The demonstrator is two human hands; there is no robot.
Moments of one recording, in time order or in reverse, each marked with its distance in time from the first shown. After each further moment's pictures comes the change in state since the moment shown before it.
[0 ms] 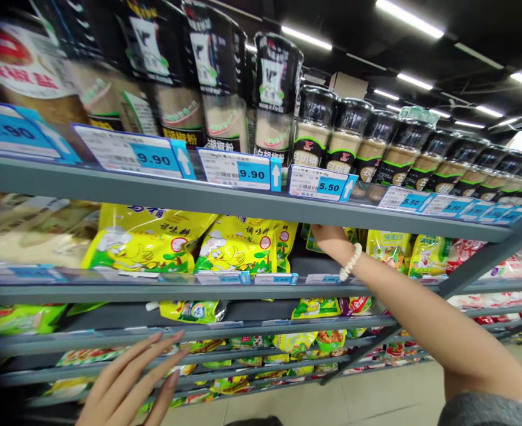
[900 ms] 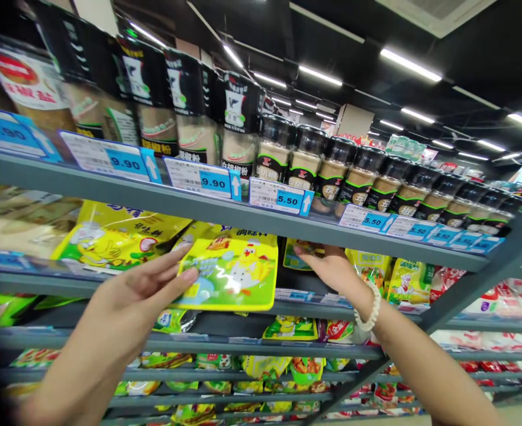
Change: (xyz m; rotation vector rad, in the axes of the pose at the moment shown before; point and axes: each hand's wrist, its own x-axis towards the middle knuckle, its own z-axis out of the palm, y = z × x) left_hand 0.170 0.043 0.032 -0.865 0.300 -0.980; right_hand -0.053 0.049 -0.035 0.617 -0.066 0.111
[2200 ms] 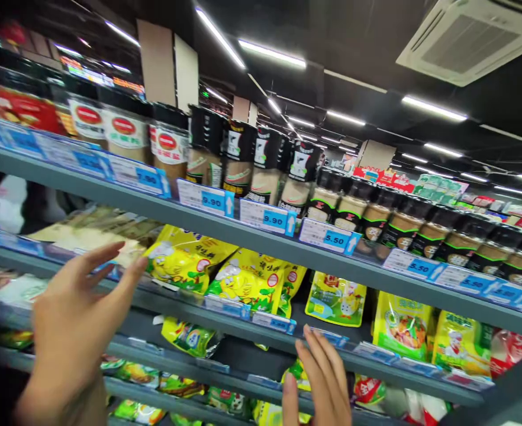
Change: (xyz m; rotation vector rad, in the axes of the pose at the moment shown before) left_hand 0.033 -0.014 -0.103 0.700 0.679 0.375; right_hand -0.114 -0.008 0.098 -0.432 0.501 -0.680
